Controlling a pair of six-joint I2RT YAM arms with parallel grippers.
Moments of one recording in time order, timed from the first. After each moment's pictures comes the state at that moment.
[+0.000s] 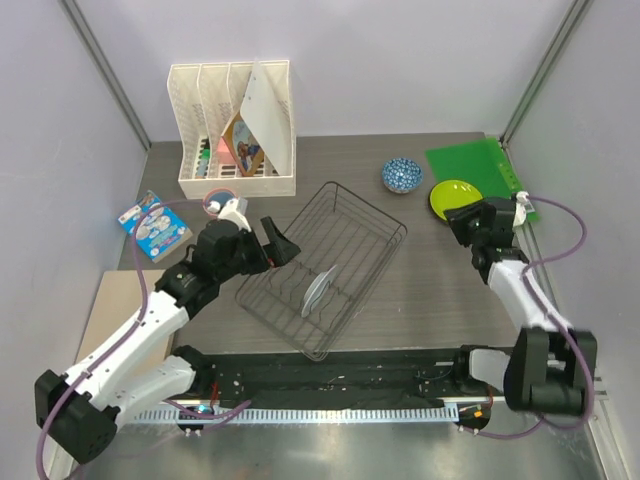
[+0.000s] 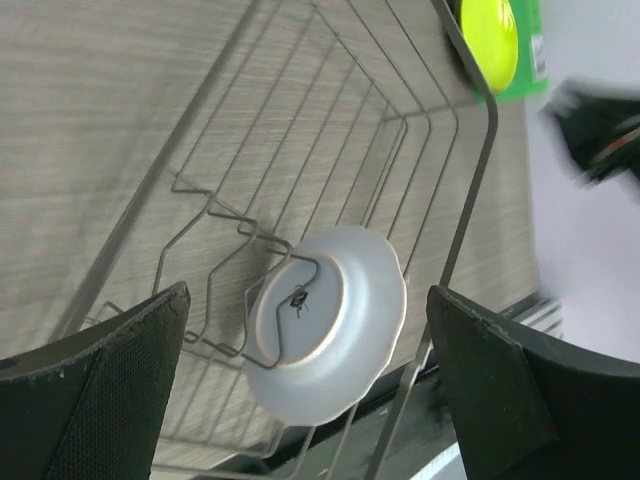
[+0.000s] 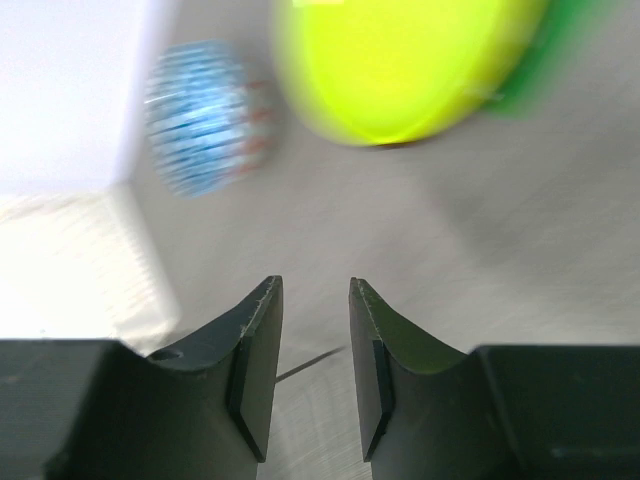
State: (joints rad) left arm -0.55 0.91 0.73 -0.33 0.06 -0.81; right arm -0.13 1.25 0.66 -0.01 -0.03 0.99
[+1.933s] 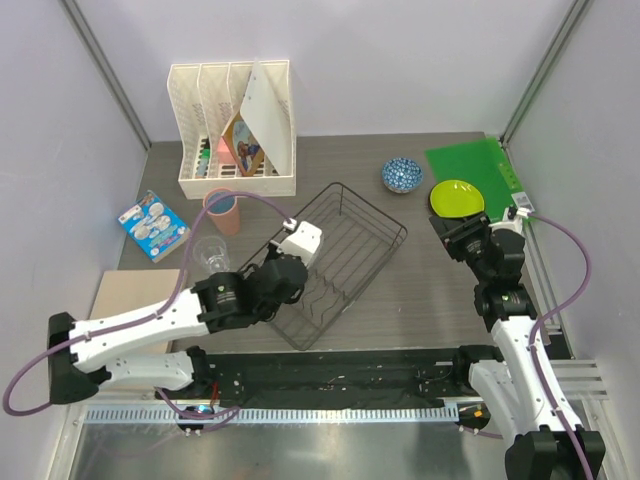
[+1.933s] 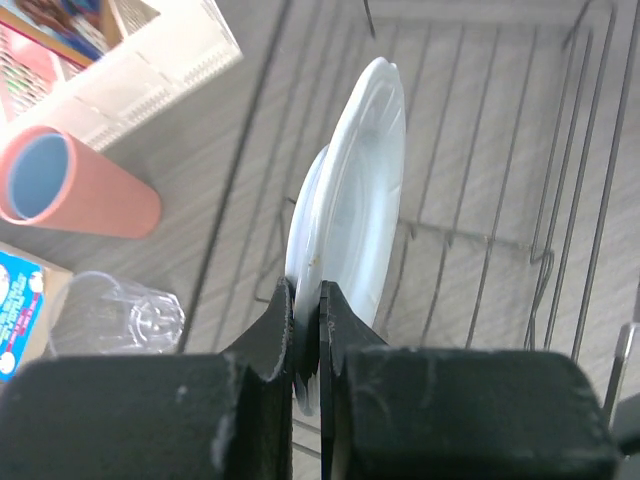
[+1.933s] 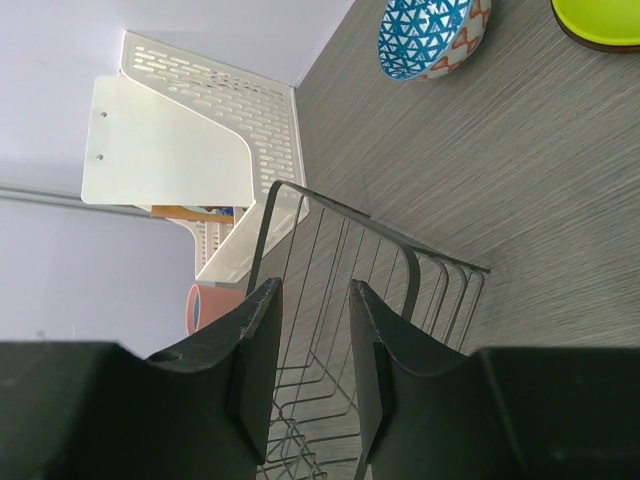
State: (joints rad) left arm -1.20 1.10 0.98 -0.54 -0.77 -0.20; right arm -0.01 0.70 0.51 -0.03 -0.19 1.03
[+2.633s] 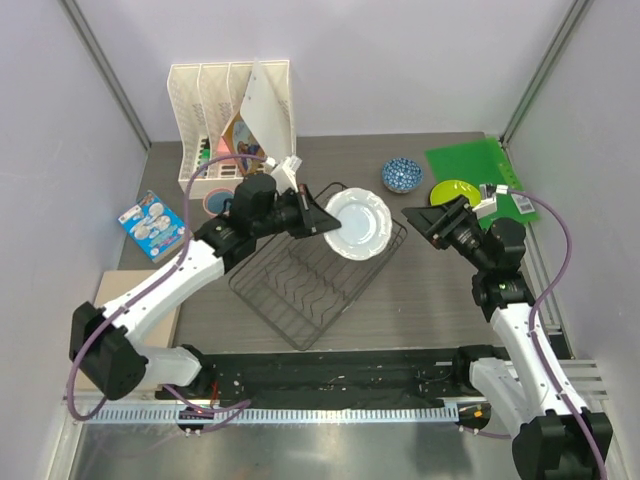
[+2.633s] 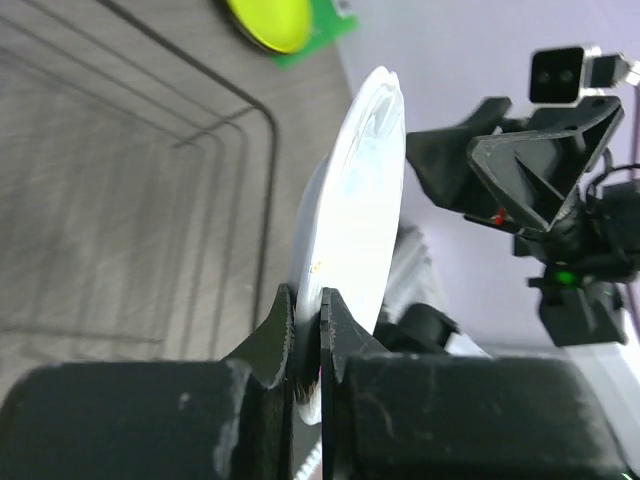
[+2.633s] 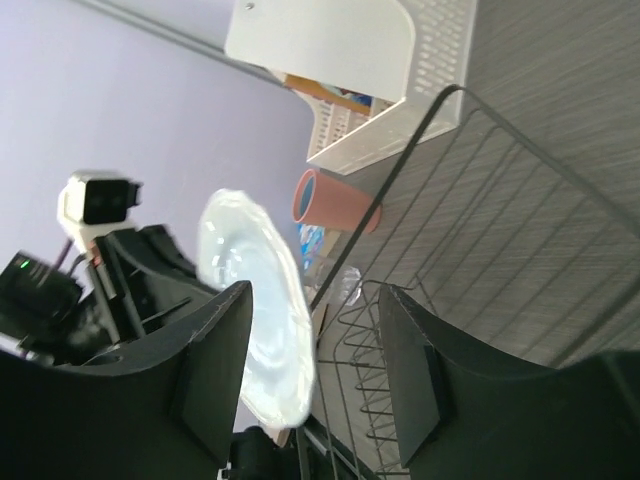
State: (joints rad) left arm -0.65 1.26 1.12 -0.21 0.30 -0.79; right arm 0.04 0.79 0.57 0.16 -0.55 1.06
